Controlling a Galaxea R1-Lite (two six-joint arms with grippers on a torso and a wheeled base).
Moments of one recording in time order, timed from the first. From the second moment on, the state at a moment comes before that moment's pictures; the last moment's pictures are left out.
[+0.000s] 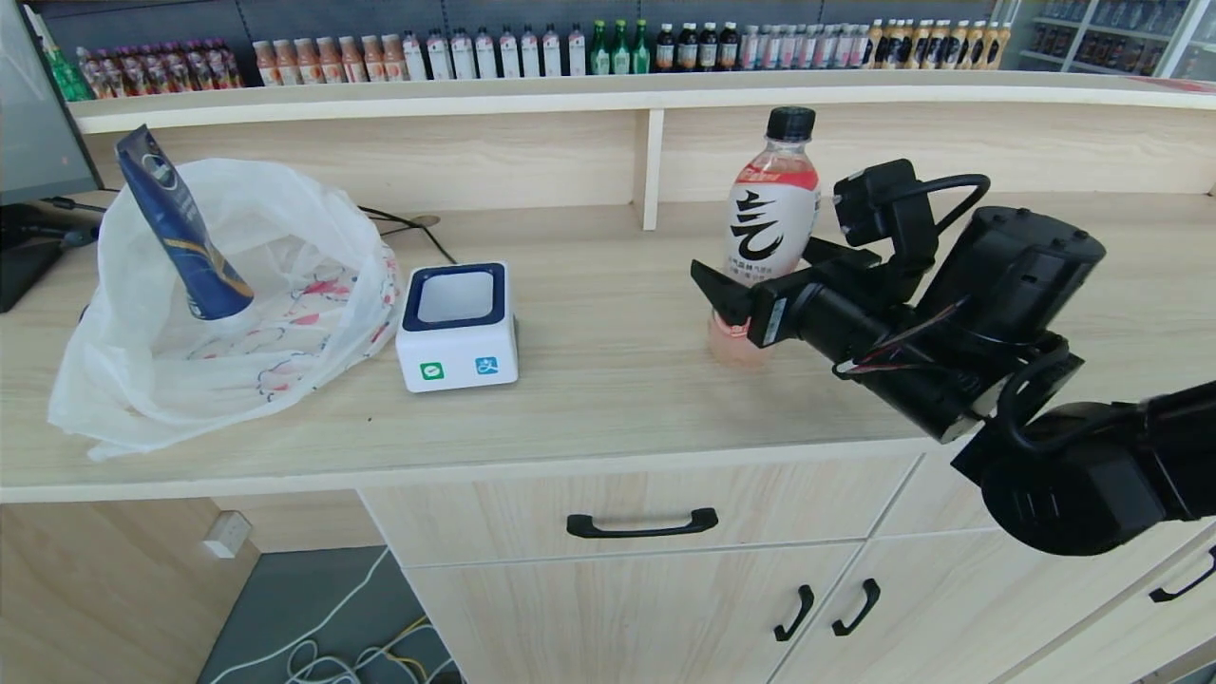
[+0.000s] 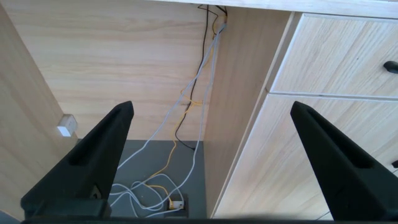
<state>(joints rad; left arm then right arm) 0.00 0.00 0.00 0.00 0.00 -0.01 0.53 1.85 -0.97 -1.09 -0.04 -0.13</state>
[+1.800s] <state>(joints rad) 0.00 0.00 0.00 0.00 0.00 -0.01 0.54 1.91 -1.10 -1.04 -0.02 -0.13</state>
